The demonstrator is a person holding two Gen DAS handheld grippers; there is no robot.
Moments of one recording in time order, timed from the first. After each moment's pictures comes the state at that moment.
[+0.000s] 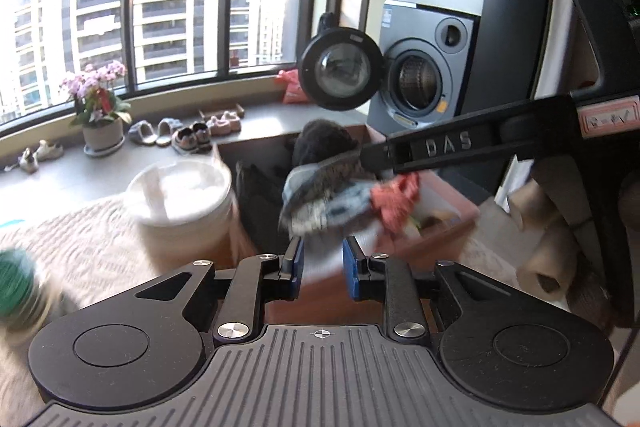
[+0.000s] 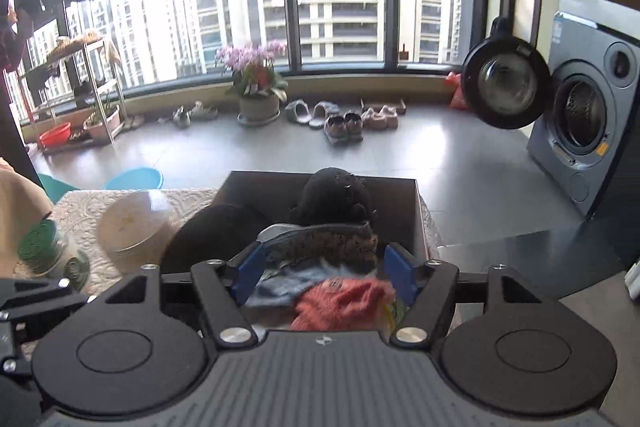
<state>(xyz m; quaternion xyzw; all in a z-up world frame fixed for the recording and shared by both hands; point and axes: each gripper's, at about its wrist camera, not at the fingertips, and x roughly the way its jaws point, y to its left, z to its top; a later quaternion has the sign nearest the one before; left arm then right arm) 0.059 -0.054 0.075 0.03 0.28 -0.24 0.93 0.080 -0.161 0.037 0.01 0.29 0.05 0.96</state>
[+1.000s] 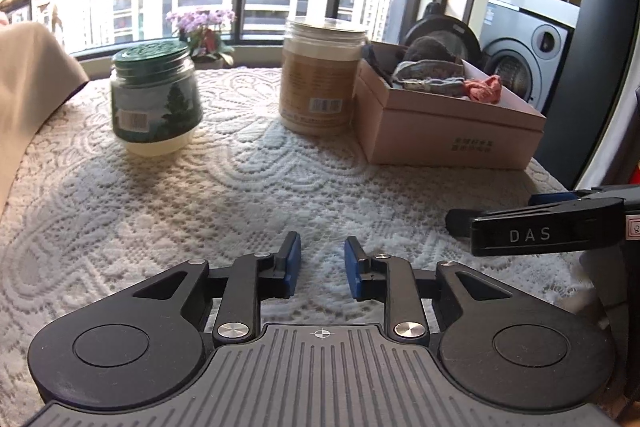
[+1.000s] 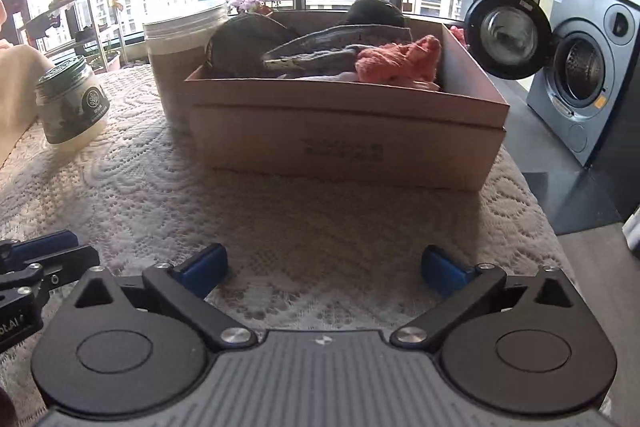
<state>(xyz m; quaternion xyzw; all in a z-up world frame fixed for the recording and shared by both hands) -0.030 -0.006 0.005 -0.03 0.32 -0.09 0.94 -0.012 -0.122 -0.065 -0.01 0.36 0.04 0.93</state>
